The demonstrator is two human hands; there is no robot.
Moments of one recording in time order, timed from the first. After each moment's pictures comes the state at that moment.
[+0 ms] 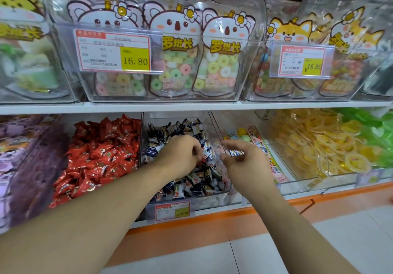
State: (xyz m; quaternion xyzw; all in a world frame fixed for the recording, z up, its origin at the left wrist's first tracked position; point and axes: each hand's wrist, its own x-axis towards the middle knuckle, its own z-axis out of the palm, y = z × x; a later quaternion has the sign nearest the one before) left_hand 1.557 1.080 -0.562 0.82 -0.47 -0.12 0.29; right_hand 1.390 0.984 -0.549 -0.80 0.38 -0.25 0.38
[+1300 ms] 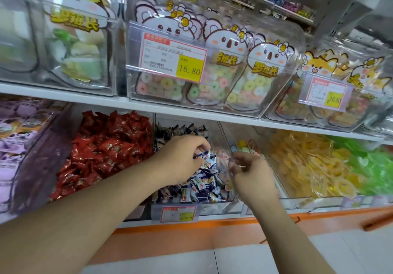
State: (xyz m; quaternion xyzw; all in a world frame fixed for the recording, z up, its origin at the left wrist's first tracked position) left_hand 1.566 1.126 -0.537 0.77 -0.51 -0.15 0.36; right_hand 1.404 0.992 -0.543 -0.82 0.44 -0.22 0.29
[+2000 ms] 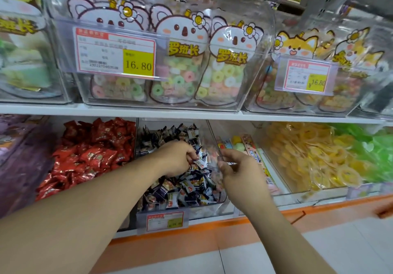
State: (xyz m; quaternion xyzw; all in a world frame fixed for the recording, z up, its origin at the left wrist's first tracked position) left_hand 1.587 1.059 -0.569 0.82 -0.46 -0.25 0.21; right_hand 1.398 0.981 -0.555 -0.83 0.40 -0.23 0.32
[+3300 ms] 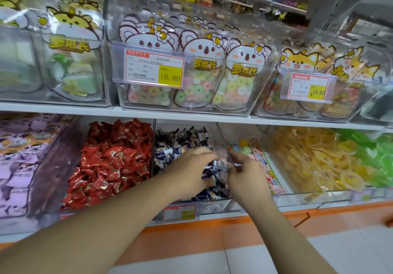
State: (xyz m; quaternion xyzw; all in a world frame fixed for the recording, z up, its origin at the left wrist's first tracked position) left_hand 1.536 1.111 -0.550 0.78 -0.54 -0.17 0.27; right_hand 1.400 1.011 -0.539 -0.83 0.42 -0.20 0.30
